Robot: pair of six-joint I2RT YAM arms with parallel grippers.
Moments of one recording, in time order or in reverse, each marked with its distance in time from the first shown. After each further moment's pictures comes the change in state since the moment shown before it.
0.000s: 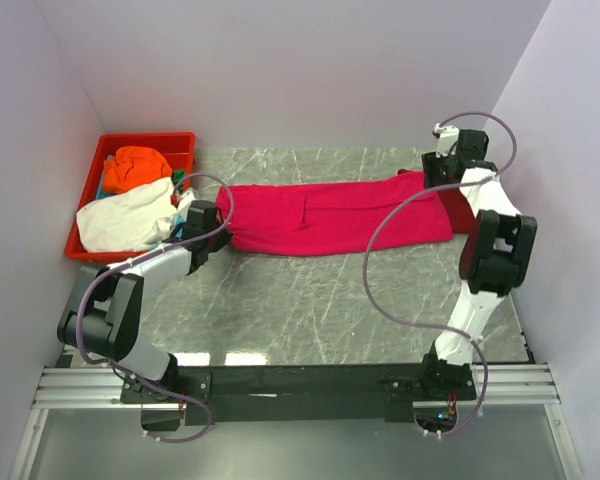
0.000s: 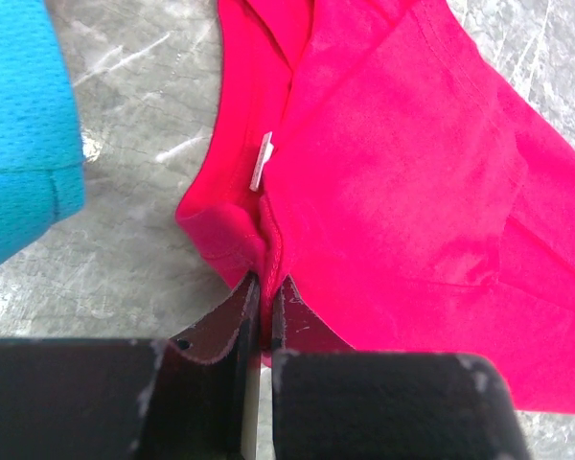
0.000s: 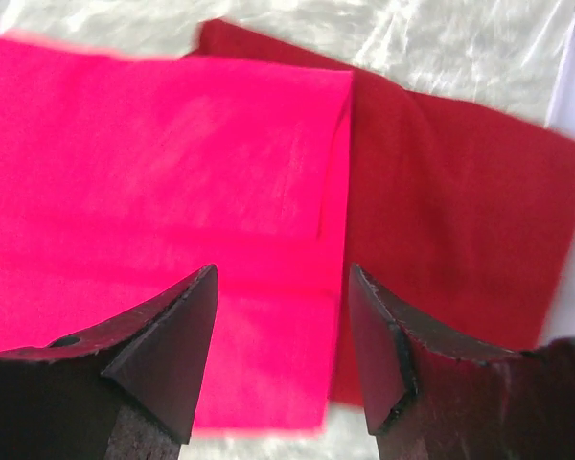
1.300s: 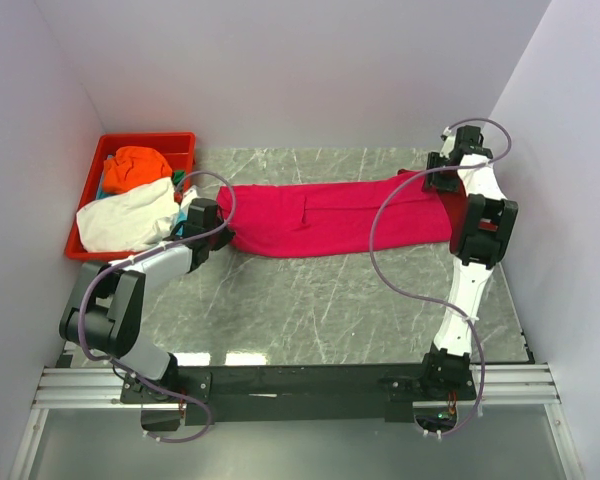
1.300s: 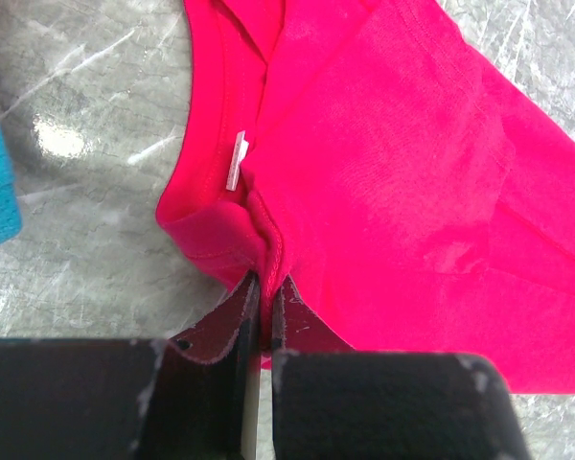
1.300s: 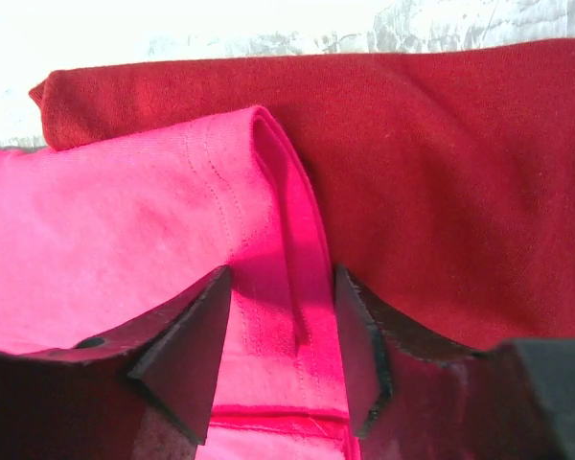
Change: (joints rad) left arm 0.002 0.021 0.018 0.011 0.052 0.026; right arm -0.051 0.498 0.575 -0.328 -0.011 0.324
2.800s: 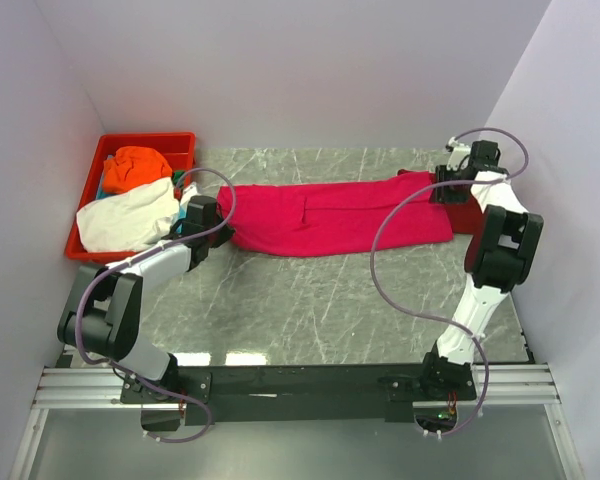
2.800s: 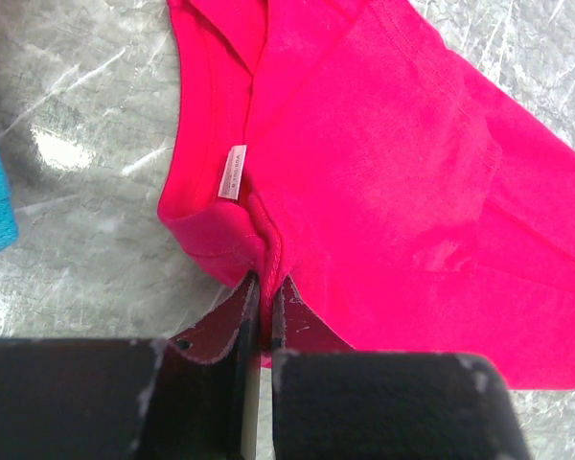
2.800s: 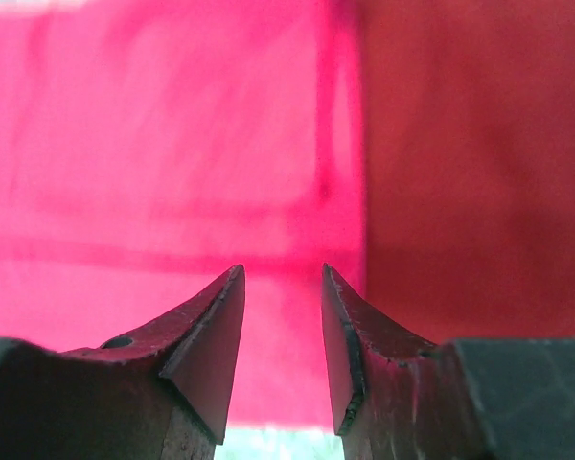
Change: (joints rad) left arm 0.000 -0.018 0.019 -0.020 0.000 0.026; right arm -0.051 -0.341 -0.477 0.215 -0.109 -0.105
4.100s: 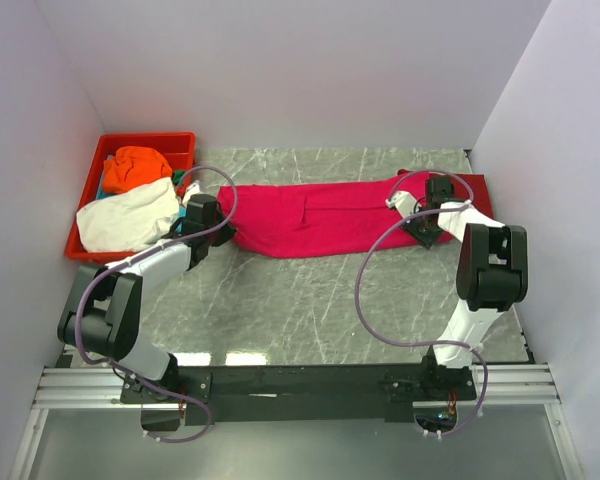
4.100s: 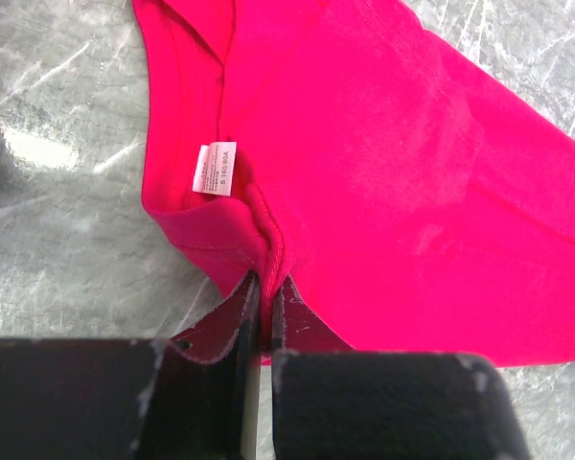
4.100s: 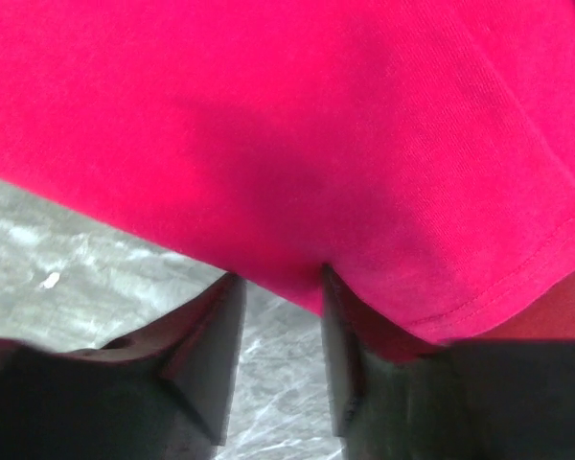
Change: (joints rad) left arm 0.000 -0.001 0.010 0.001 0.052 0.023; right arm 0.203 -0.253 -0.513 0.051 0.257 -0.797
